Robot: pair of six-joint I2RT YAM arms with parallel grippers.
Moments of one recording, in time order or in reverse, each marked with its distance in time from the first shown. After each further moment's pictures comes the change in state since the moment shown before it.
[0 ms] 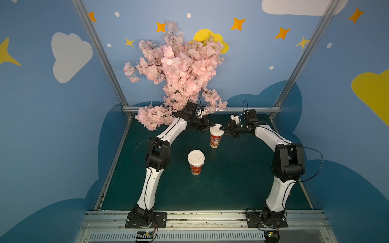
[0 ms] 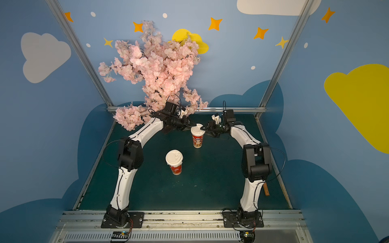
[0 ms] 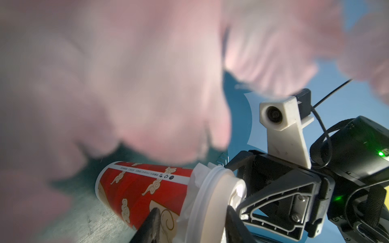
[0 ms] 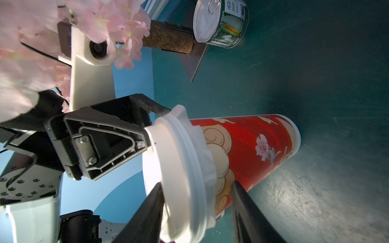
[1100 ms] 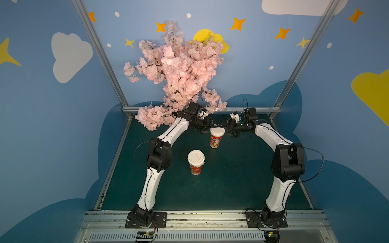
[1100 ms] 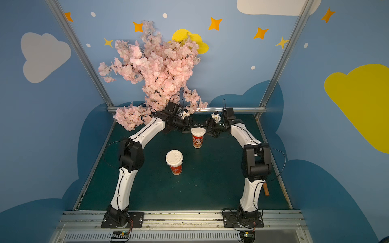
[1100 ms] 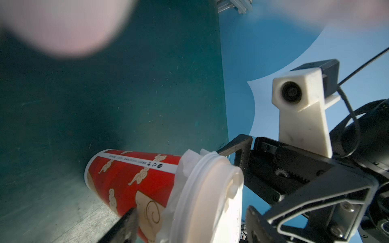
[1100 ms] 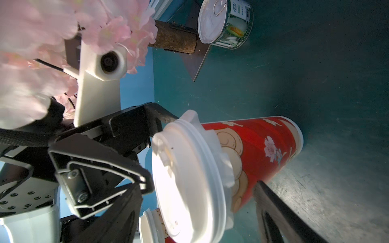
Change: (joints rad) left arm -0.022 -0.008 0.049 -0.098 -0.002 0.006; right arm 0.003 0.000 0.057 -0.058 0.010 -0.012
